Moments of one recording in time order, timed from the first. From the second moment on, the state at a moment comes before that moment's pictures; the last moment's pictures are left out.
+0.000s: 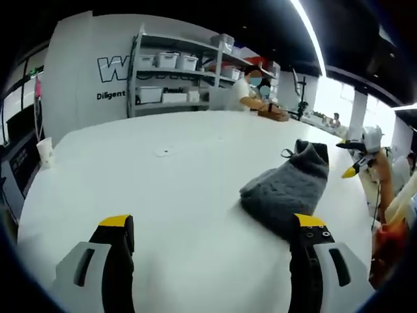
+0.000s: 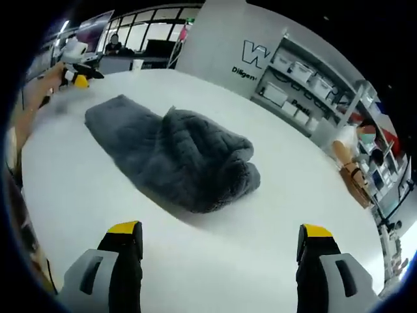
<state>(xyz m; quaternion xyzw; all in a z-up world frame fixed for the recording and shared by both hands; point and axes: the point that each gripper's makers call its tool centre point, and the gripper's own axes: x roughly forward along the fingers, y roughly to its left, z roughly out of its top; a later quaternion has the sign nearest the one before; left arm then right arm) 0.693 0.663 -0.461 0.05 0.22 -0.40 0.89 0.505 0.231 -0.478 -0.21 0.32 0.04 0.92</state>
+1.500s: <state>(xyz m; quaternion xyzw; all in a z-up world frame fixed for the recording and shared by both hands) 0.666 0.537 -0.509 0.18 0.22 -0.41 0.87 0.499 0.249 -0.492 -0.20 0.31 0.12 0.92</state>
